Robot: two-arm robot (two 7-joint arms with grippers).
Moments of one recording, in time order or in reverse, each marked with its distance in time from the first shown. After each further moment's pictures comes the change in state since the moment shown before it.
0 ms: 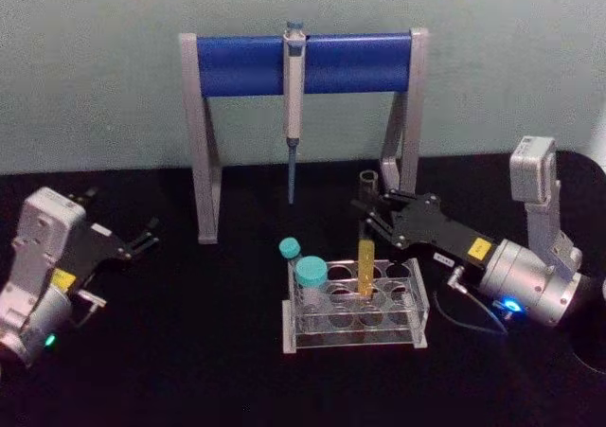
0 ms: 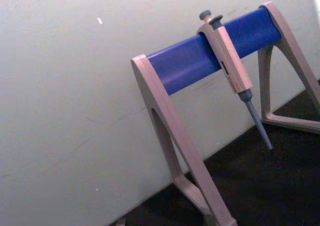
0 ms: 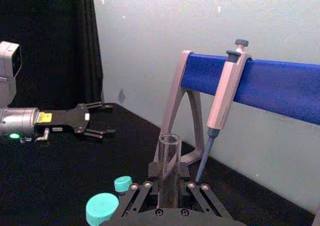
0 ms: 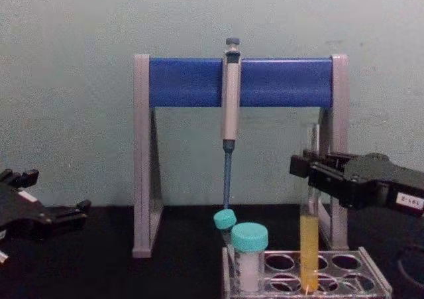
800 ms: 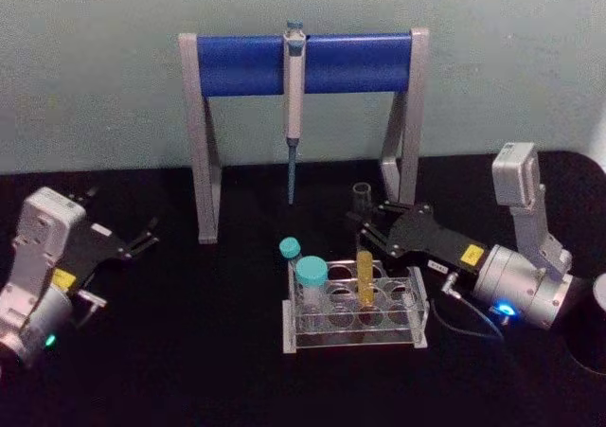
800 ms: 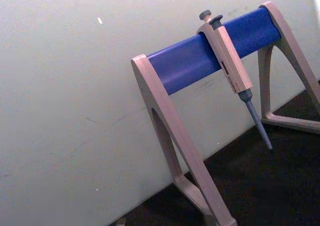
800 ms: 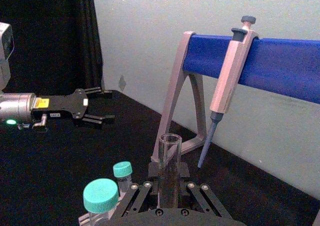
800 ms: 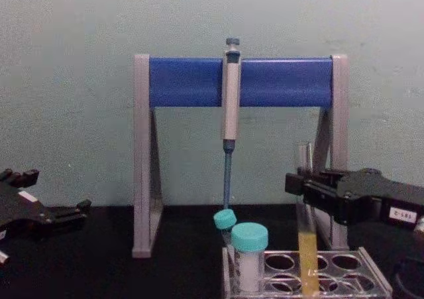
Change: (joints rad) left arm 0.000 0.000 0.000 0.000 0.000 0.000 0.000; right arm 0.018 -0.002 -0.024 0.029 -0.021 0.032 -0.005
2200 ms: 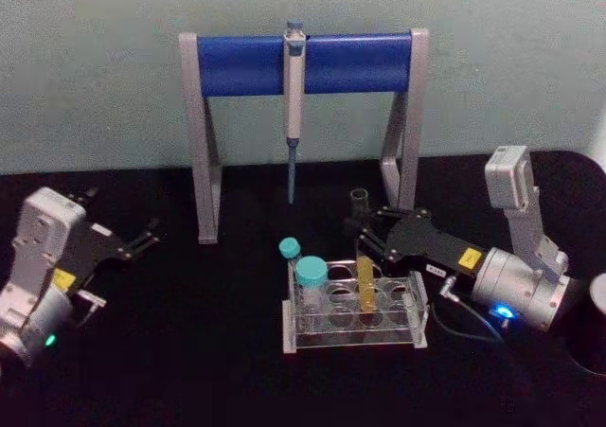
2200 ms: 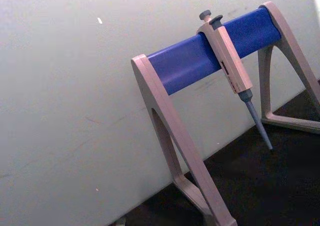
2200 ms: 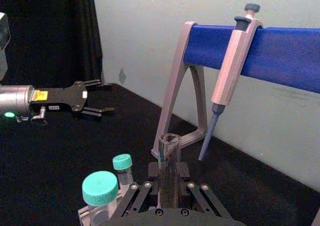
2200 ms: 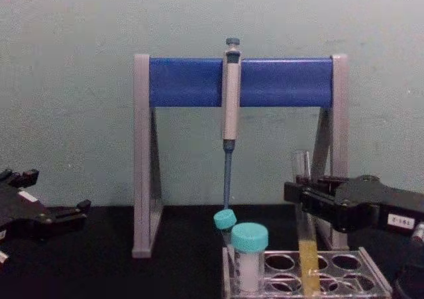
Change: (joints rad) left arm 0.000 0.000 0.000 0.000 0.000 0.000 0.000; right arm 0.005 0.002 -0.010 0.008 -0.011 0.016 -0.004
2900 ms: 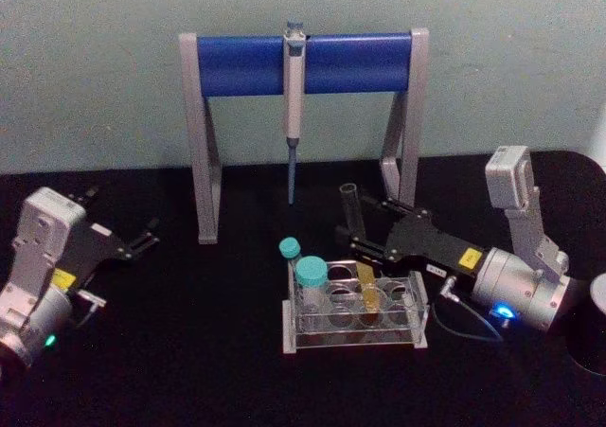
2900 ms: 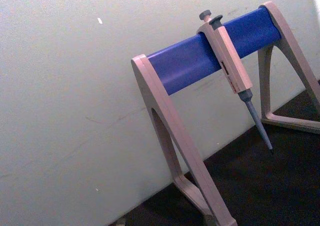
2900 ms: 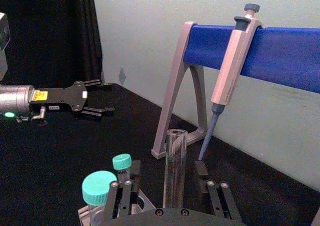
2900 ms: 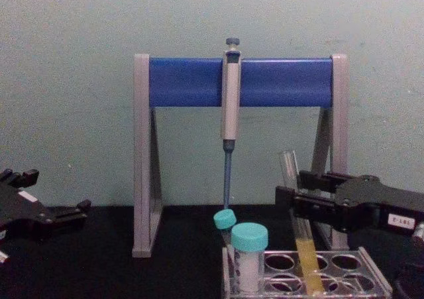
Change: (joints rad) left arm 0.000 0.000 0.000 0.000 0.000 0.000 0.000; right arm 0.000 0.000 0.001 0.000 0.000 0.000 0.001
